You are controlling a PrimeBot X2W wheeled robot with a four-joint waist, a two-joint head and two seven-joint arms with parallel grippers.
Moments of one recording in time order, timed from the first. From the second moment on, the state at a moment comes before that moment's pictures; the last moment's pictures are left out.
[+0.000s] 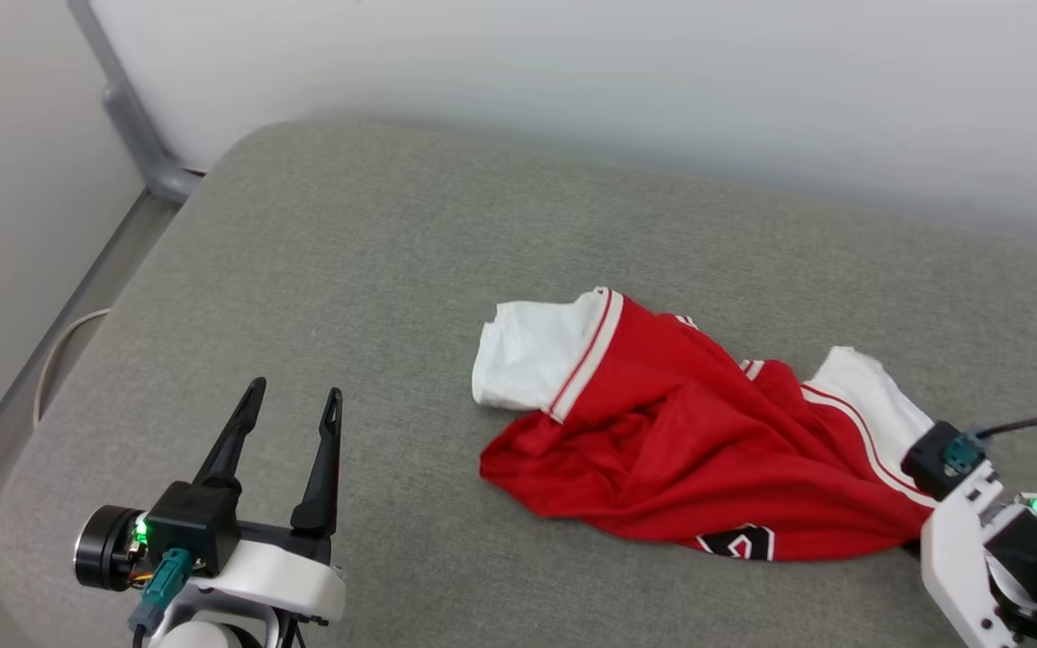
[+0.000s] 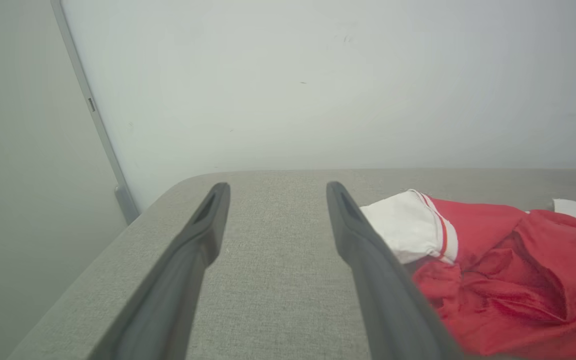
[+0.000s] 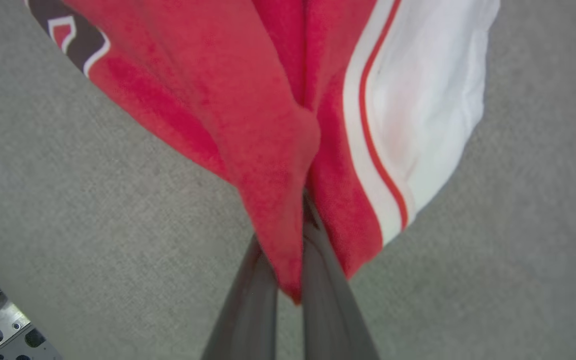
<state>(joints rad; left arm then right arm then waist) -0.06 0.15 -0.09 0.06 -0.12 -0.07 -0.26 -0.51 -0.79 0.93 0.32 0.72 0.13 0.49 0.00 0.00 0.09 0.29</state>
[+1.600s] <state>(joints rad) -0.14 0.20 -0.11 0.10 -0.23 -0.12 -0.18 -0.06 -0.17 -0.03 0.05 0.37 0.13 -0.13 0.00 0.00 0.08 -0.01</state>
